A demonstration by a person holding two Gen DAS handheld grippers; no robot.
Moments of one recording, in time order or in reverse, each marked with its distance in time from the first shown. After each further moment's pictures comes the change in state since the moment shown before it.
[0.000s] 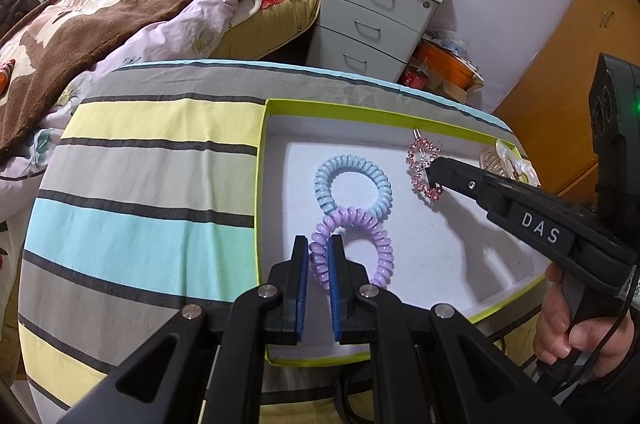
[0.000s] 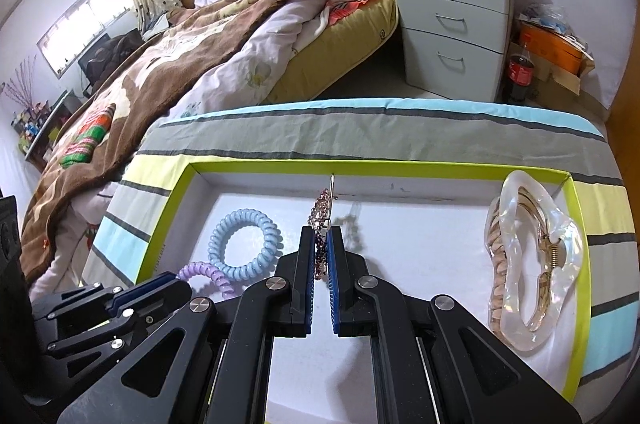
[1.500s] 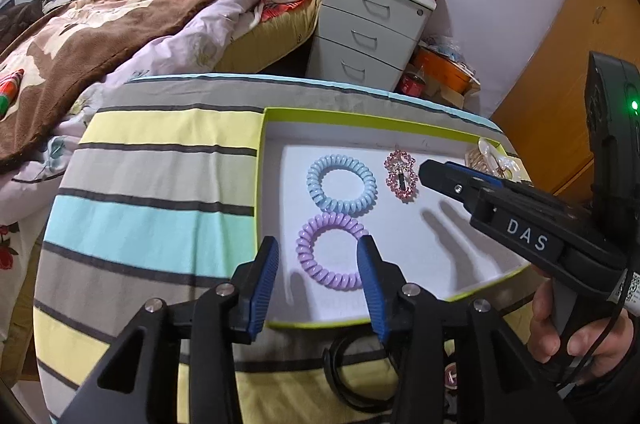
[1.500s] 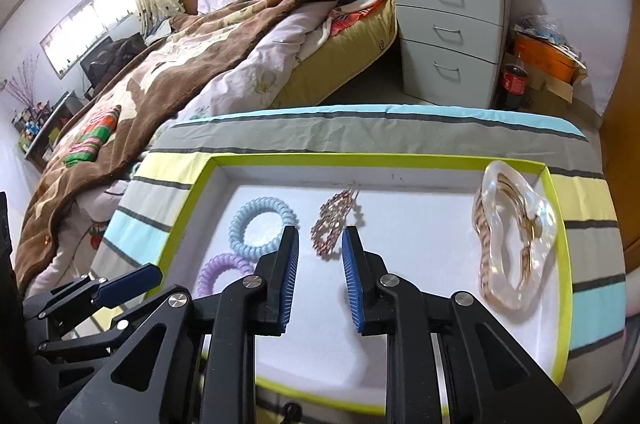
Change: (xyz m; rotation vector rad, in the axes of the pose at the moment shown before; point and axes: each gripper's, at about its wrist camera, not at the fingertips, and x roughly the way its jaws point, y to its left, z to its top) left arm -0.027 -0.007 -0.010 0.011 -0.040 0.019; right arm -0.031 0.013 -0.015 -0.013 -0.045 -0.012
